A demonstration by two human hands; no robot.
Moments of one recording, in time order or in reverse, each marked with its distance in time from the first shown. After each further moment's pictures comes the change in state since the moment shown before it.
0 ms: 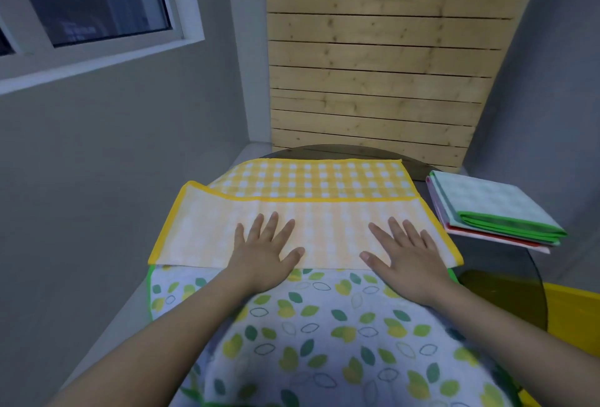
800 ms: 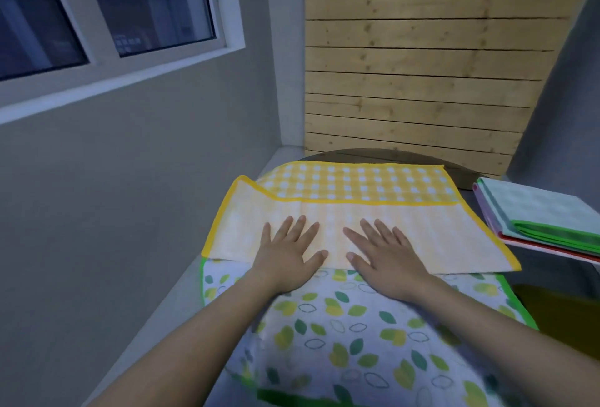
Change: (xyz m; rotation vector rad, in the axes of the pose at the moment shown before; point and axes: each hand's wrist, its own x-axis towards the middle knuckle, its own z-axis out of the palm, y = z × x) left_hand -0.015 -0.029 0.001 -0.015 0.063 -0.001; right_hand 0.020 -0.090 0.005 -0.007 -0.057 -0.231
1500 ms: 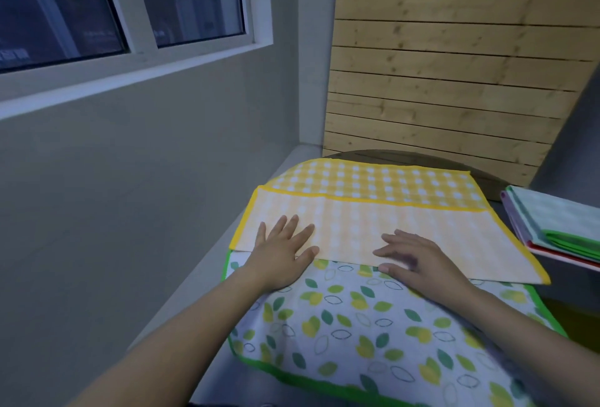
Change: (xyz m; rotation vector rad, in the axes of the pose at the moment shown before) left_hand -0.032 -0.045 -0.001 -0.153 0.019 -0.042; right_hand -0.014 0.013 -0.003 0.358 0.156 -0.157
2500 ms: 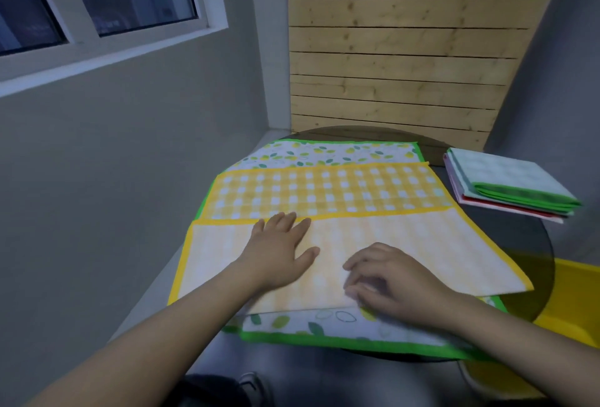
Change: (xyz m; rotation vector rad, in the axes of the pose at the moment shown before) left_hand -0.033 0.075 0.007 0.170 -0.012 0.121; right_hand -0.092 -0.034 -0.009 -0.061 -0.065 -0.216
